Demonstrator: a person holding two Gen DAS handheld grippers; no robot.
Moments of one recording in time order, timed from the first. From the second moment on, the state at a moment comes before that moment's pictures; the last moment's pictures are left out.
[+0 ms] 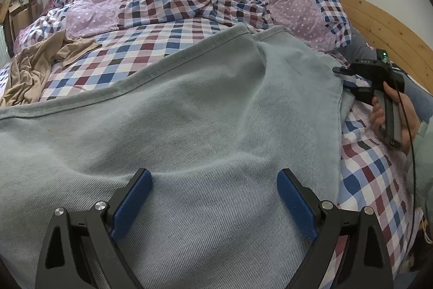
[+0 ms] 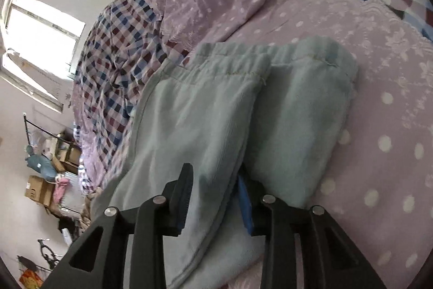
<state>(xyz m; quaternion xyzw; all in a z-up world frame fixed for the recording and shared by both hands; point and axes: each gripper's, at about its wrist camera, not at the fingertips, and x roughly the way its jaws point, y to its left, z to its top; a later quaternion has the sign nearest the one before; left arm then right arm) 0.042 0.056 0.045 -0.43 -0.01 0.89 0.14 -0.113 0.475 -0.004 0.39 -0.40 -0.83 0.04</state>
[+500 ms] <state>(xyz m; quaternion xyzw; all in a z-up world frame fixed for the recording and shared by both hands) 0.040 0.051 0.052 -0.44 -0.02 0.89 0.14 -0.086 0.498 0.071 0.34 -0.29 -0.89 -0.09</state>
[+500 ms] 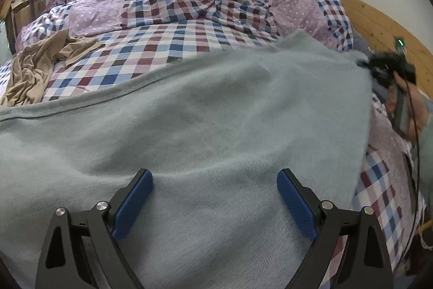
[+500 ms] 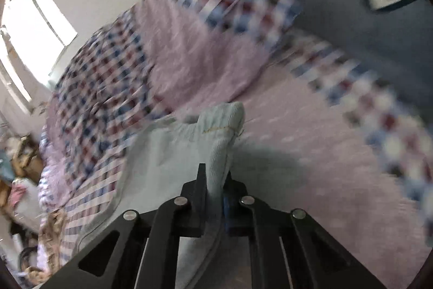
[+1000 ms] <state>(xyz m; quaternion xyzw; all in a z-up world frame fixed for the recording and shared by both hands) 0.038 0.054 0.050 -0.44 -0.01 0.89 0.13 -0.062 0.555 0.013 0.39 -0.40 -0.82 -0.10</state>
